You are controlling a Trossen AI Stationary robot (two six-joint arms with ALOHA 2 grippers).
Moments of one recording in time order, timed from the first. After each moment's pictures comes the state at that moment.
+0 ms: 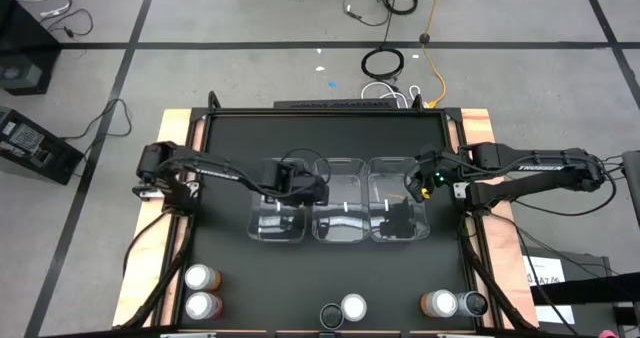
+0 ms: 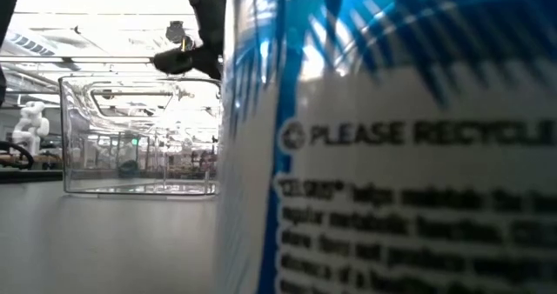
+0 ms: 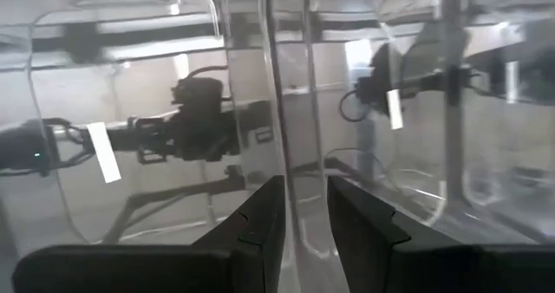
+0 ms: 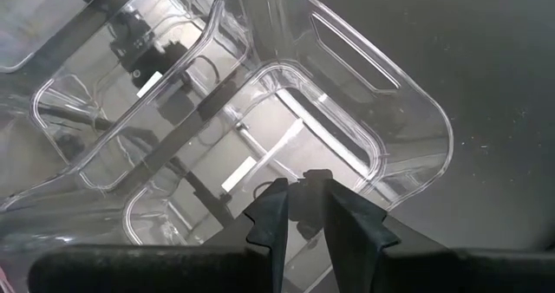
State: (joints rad) left arm -0.07 1.76 1.43 -0.89 -0.15 -1.50; right arm -0.04 0.89 0.84 -1.04 0.23 0.73
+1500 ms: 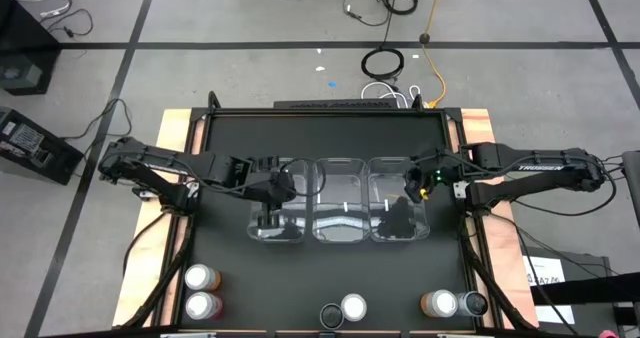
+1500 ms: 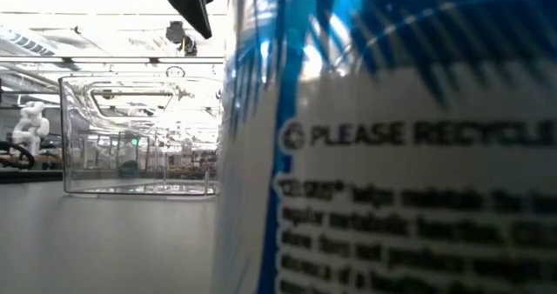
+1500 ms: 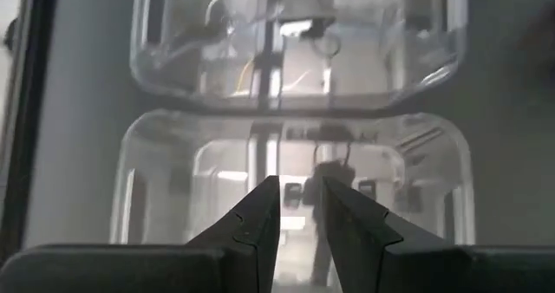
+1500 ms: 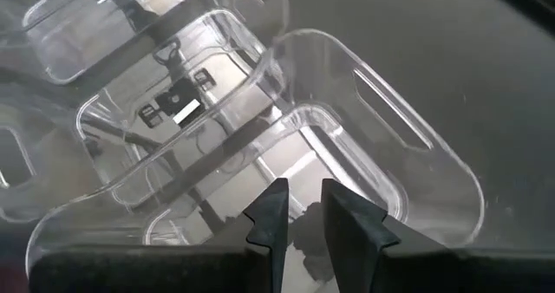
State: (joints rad) left arm -0.16 1.47 1.40 -1.02 -0.21 -0.10; right arm -0.04 0.89 0.84 -0.91 0.23 0.59
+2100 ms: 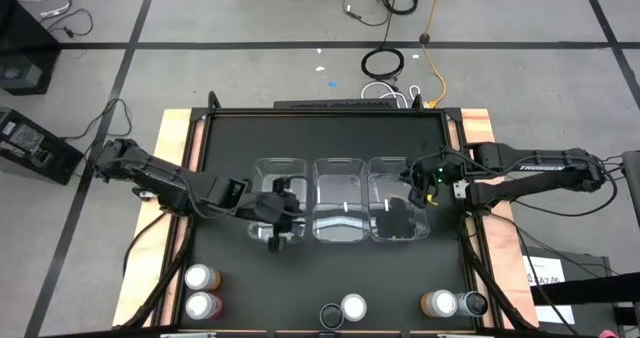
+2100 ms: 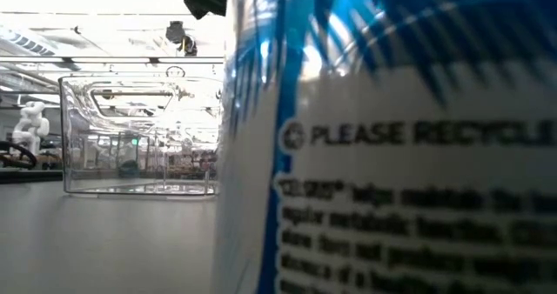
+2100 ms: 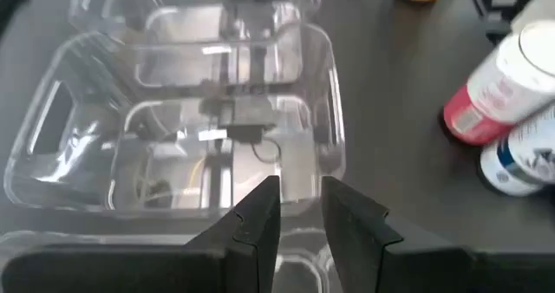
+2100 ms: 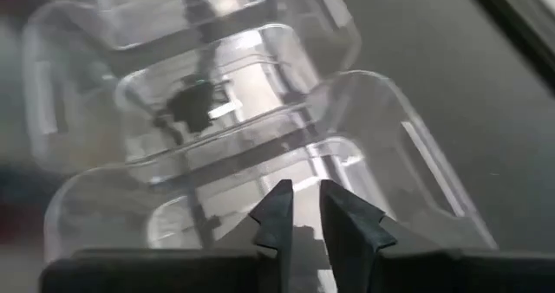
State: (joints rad) left arm -0.29 1.42 1.14 -0.47 -0.19 -0.15; right arm -0.04 0.88 0.84 -0.83 0.14 0.30
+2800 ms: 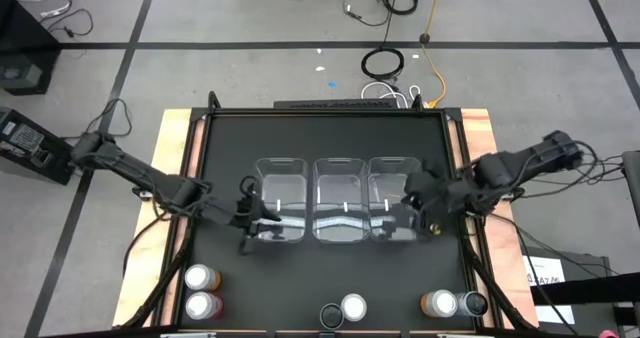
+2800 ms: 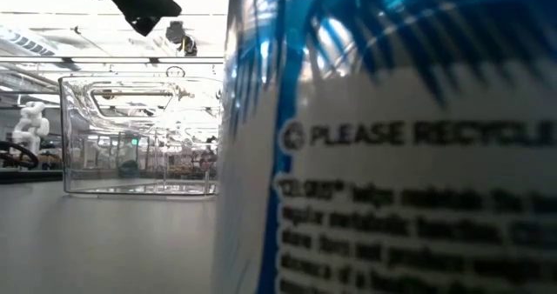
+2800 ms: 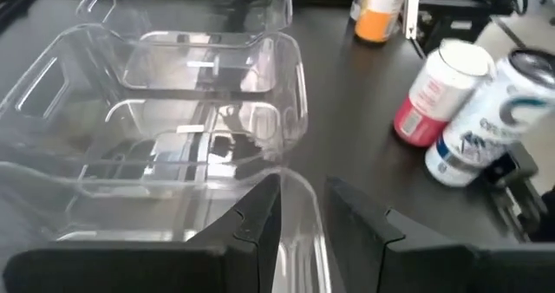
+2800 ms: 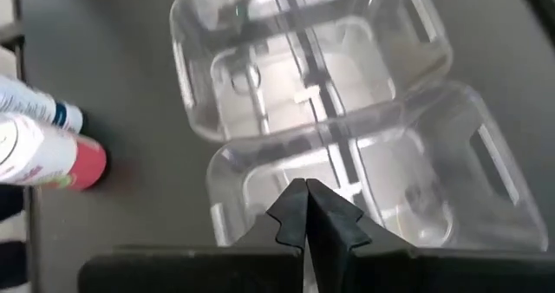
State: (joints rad) left arm -0.41 1.05 0.72 -0.19 -0.25 -0.24; right arm 0.41 1.16 1.30 -1.18 0.31 0.64
